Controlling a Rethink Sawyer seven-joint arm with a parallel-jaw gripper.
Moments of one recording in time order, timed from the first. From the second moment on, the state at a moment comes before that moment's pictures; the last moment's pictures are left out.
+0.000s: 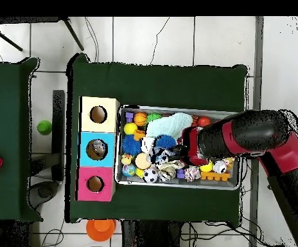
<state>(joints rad) -1.14 -0.59 1.01 1.72 -0.06 1.33 0.33</state>
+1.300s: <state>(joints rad) -1.19 -0.58 1.08 1.74 -0.06 1.14 0.33</state>
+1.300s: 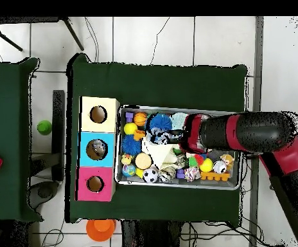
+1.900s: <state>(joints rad) -1.16 -0.59 1.08 1.72 -0.06 1.51 0.33</state>
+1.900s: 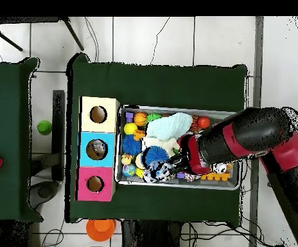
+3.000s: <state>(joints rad) -1.19 -0.58 1.13 1.72 -0.08 1.16 0.33</state>
